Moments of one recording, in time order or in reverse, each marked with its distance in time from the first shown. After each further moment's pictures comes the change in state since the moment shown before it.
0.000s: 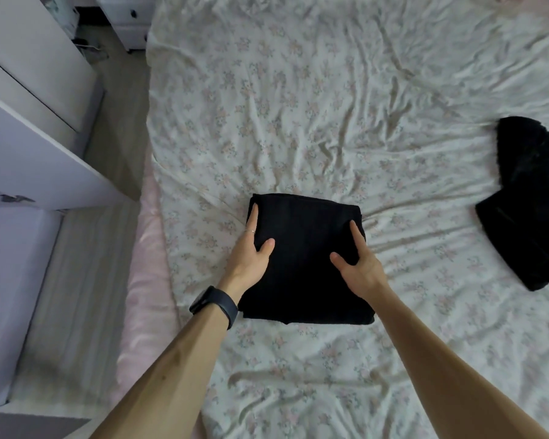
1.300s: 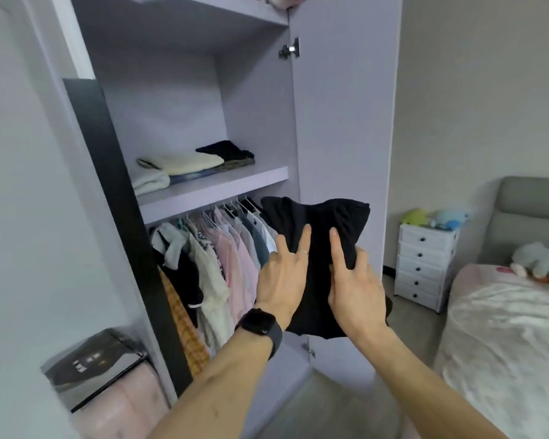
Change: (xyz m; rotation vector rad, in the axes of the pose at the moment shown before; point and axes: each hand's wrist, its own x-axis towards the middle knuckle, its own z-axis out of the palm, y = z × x) left_hand -0.528 0.172 -0.574 0.959 1.207 -0.019; right_hand -0.552 -0.594 0.150 -0.274 0.419 -1.454
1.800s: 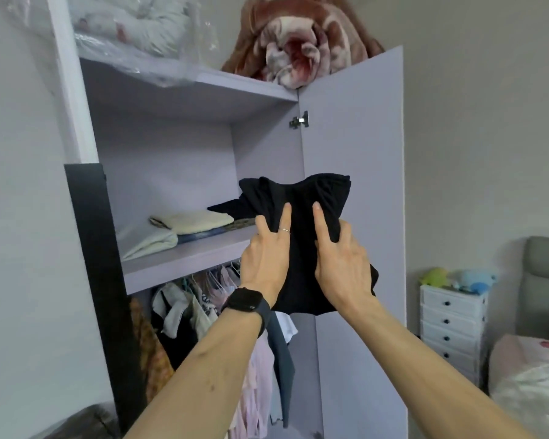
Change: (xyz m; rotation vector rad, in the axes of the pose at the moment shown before) left_hand 0.132 -0.044 -0.064 0.109 0.301 -0.088; right_hand 0.163 -0.042 -0.009 0.005 0.224 -0.143
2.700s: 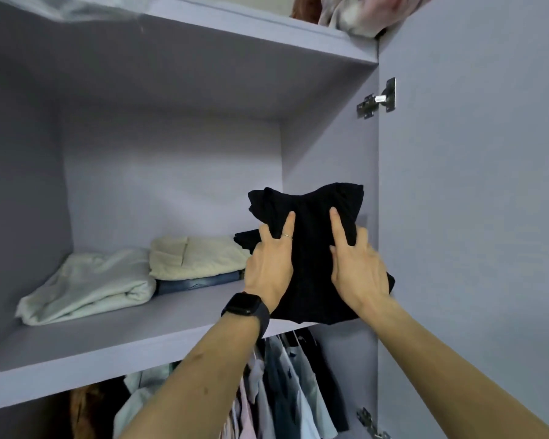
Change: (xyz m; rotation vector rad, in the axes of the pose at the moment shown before) left_hand 0.332 -0.069 0.295 0.048 -0.038 -0.288; right_hand 0.325 0.090 0.380 0.236 -0.085 -0.210
